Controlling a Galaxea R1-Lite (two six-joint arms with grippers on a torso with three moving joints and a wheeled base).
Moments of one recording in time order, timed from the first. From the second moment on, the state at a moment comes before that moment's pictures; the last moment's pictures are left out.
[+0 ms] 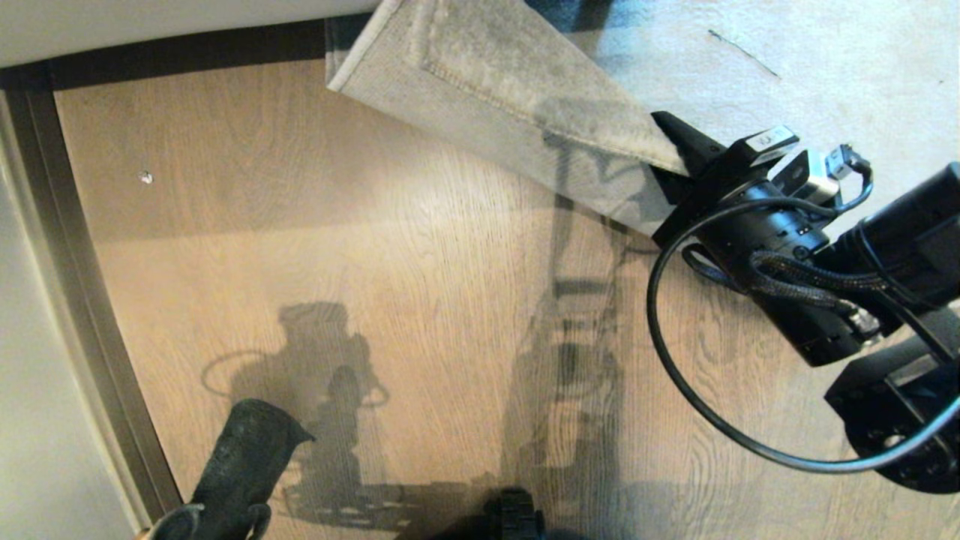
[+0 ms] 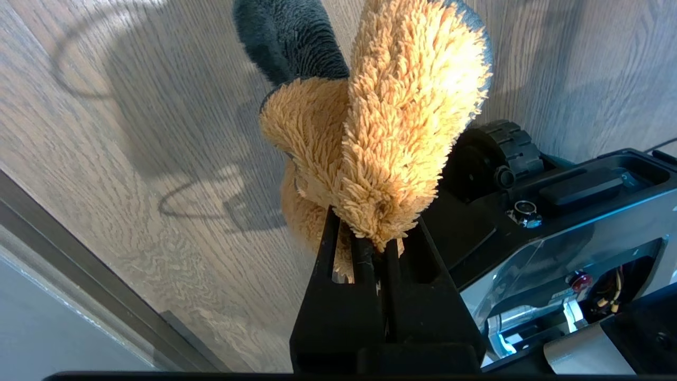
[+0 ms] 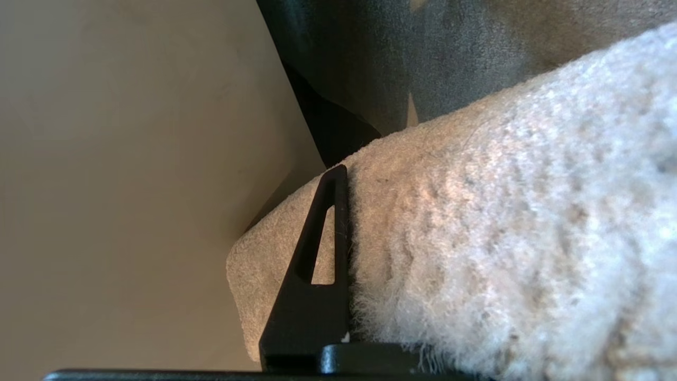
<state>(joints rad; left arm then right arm) -0.36 0.27 0.00 0.01 0.00 0.03 0.59 1.70 -0.75 -1.52 -0.06 1.37</state>
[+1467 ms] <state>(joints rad) 0.00 0.02 0.00 0.01 0.00 0.03 0.59 1.62 -0.65 -1.52 -0.06 1.37</state>
